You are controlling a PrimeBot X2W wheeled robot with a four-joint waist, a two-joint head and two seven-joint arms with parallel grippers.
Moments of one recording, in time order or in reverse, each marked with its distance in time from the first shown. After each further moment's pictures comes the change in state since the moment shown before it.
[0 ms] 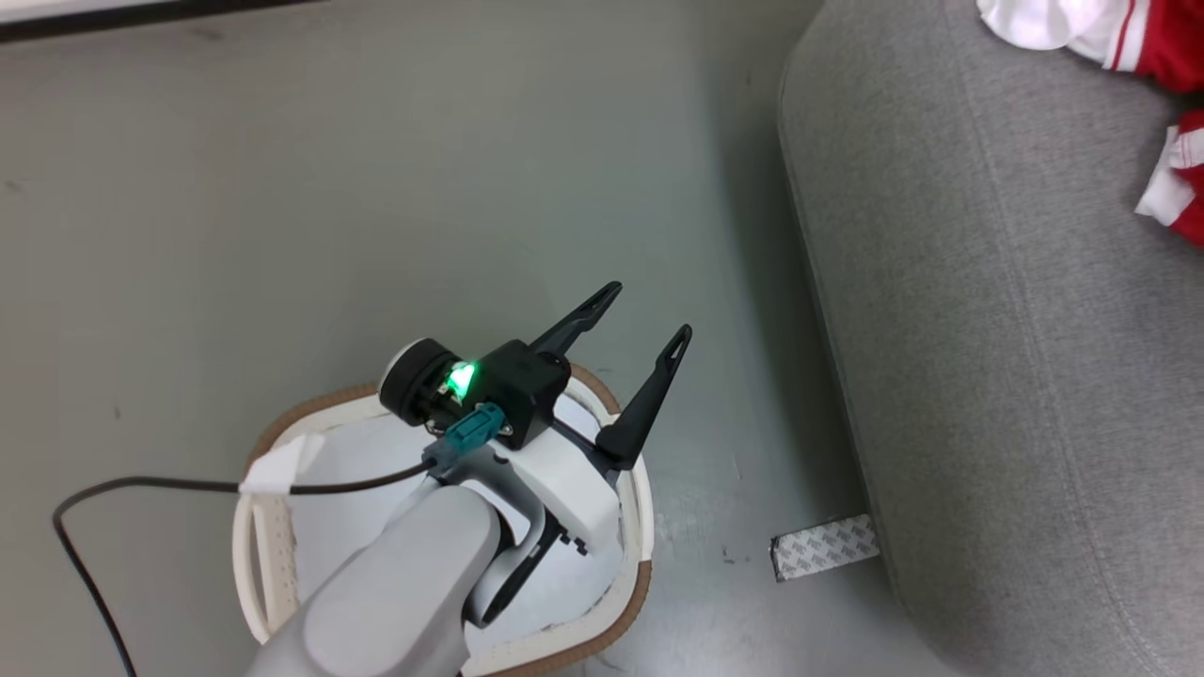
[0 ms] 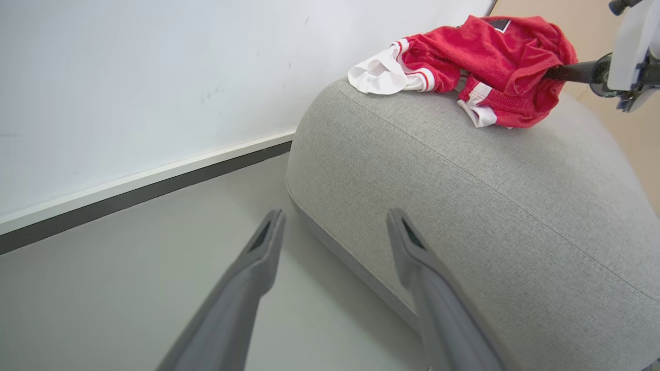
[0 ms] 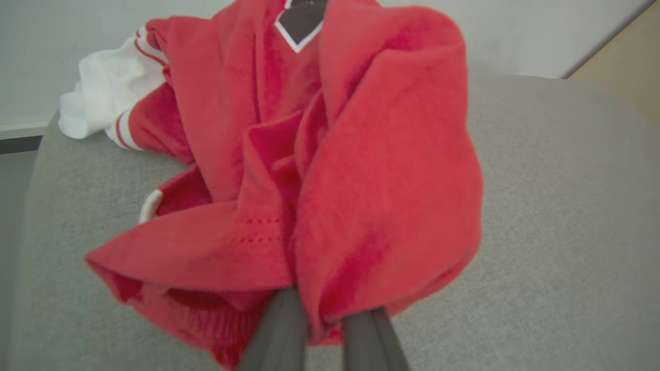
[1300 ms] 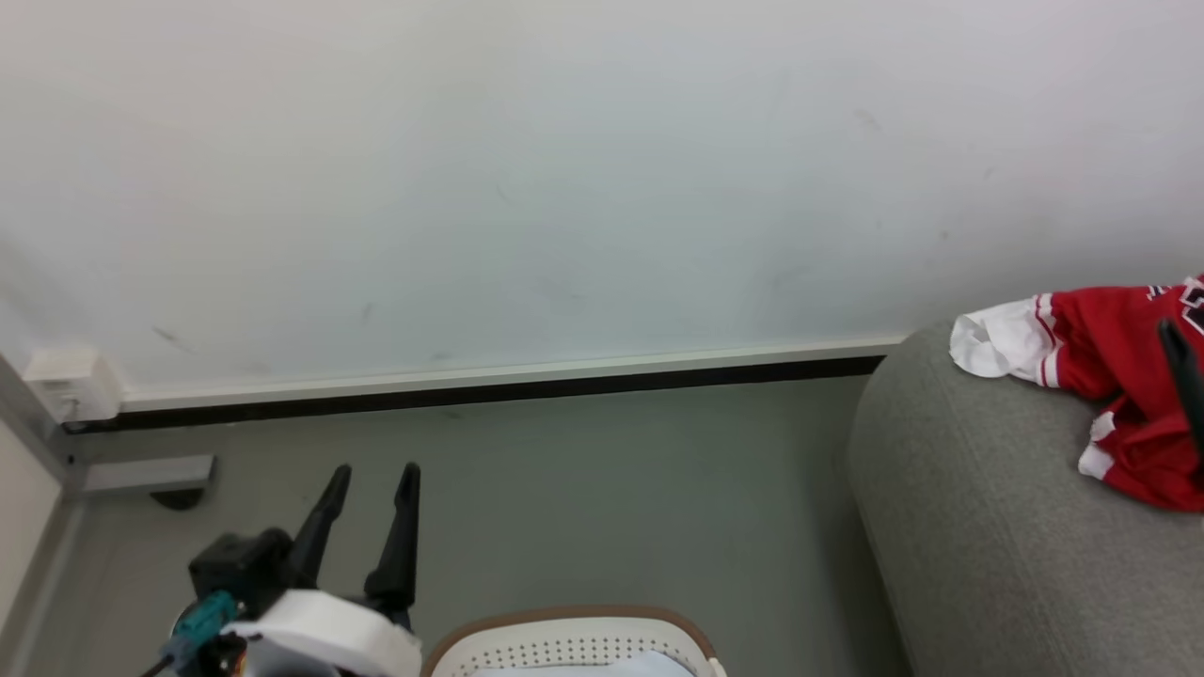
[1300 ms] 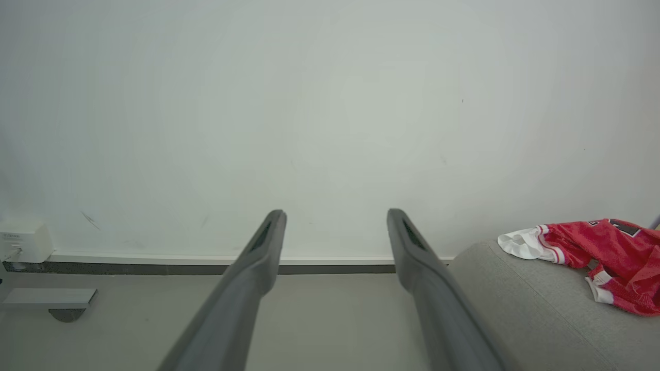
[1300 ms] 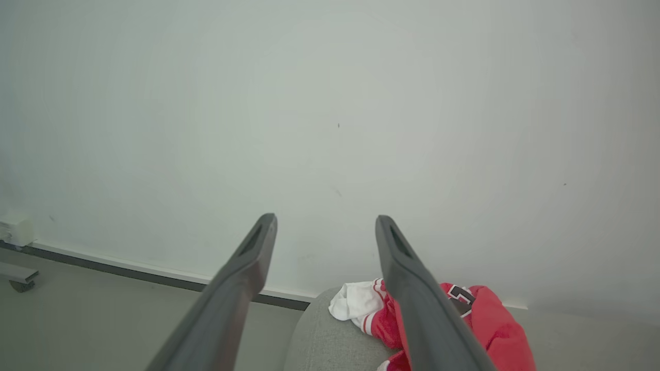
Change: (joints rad) left arm 0.470 0.087 0.363 -0.058 -0.200 0.102 -0.103; right arm 0.474 -0.167 0.150 -0.628 0.135 0.000 -0.159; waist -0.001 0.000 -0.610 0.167
